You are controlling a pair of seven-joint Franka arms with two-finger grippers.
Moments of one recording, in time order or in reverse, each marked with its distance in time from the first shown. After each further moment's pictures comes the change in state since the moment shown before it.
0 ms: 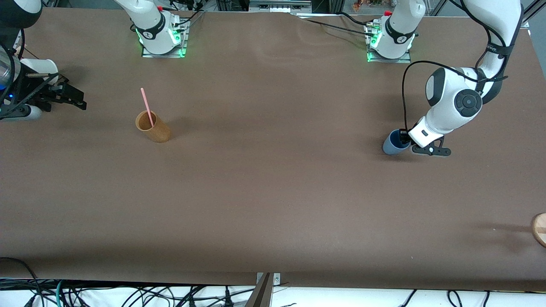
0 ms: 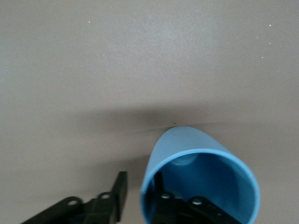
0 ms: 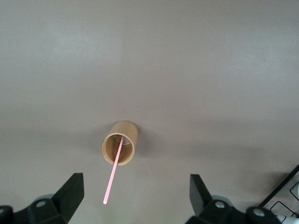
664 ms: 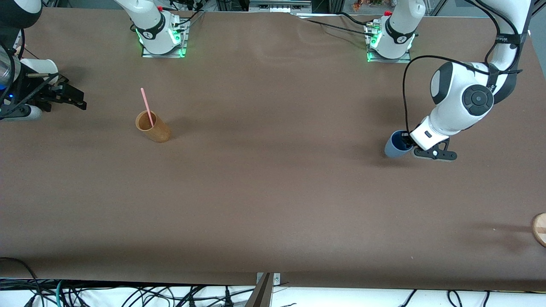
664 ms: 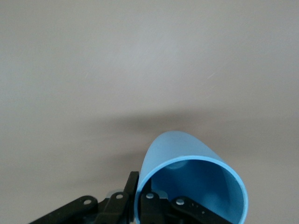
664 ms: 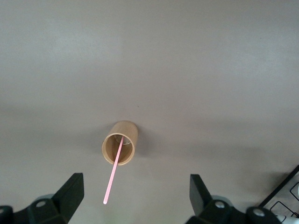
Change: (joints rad) left arm -0.083 -0.050 -0.024 0.225 -0.019 -0.228 -0.082; right arm 0.001 0.000 0.000 0.000 0.000 0.000 0.000
